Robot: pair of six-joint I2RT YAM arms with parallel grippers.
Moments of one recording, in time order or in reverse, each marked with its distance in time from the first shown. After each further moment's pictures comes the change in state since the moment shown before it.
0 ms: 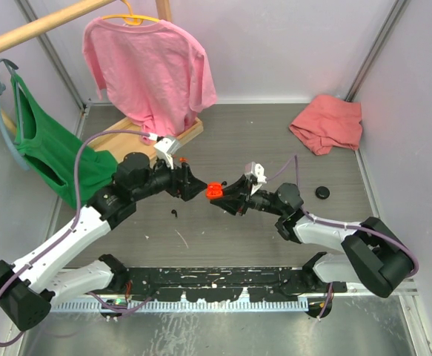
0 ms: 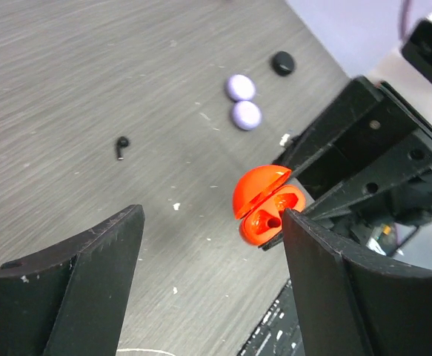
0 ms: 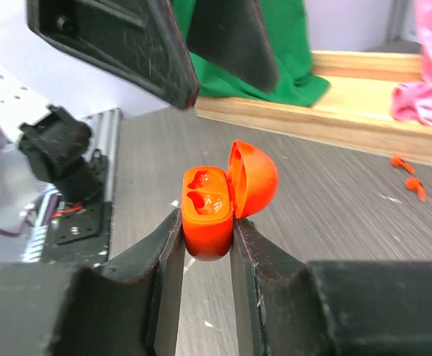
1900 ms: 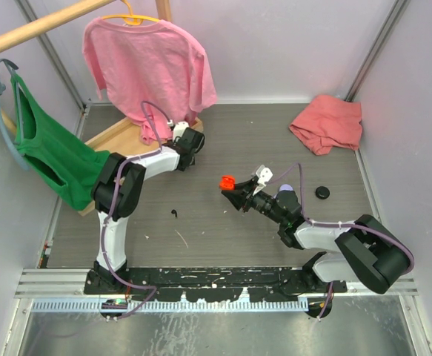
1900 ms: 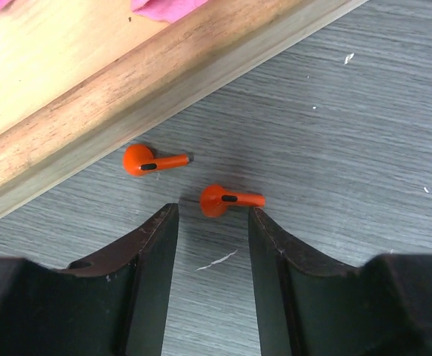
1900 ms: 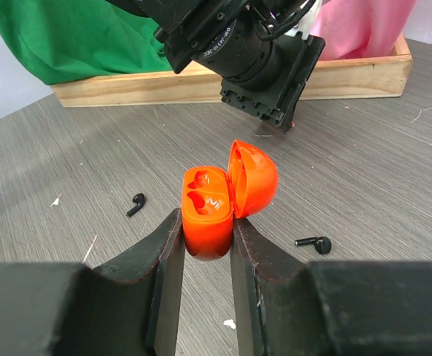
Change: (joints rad) left arm 0.130 1.091 0.543 -0.113 -0.874 -0.193; right arm 0.000 0.029 -0.119 -0.018 0.428 -0.138
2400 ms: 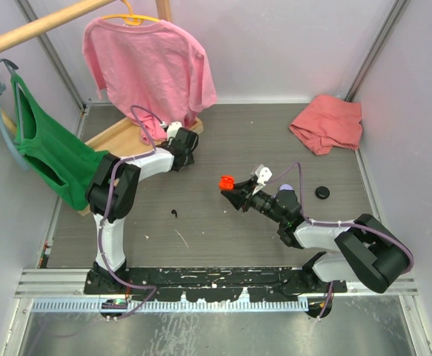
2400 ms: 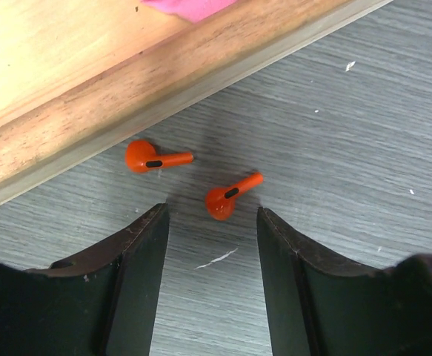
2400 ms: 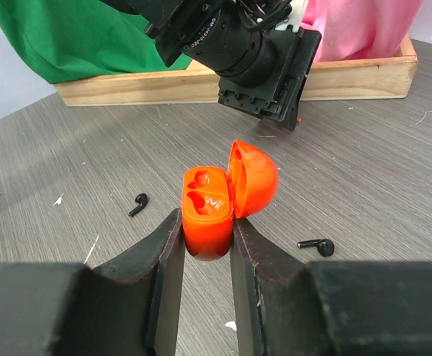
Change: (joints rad) left arm 0.031 -0.041 -0.068 0.068 0.085 -0.073; right arm 0.000 0.006 0.007 -0.003 -0.014 0.000
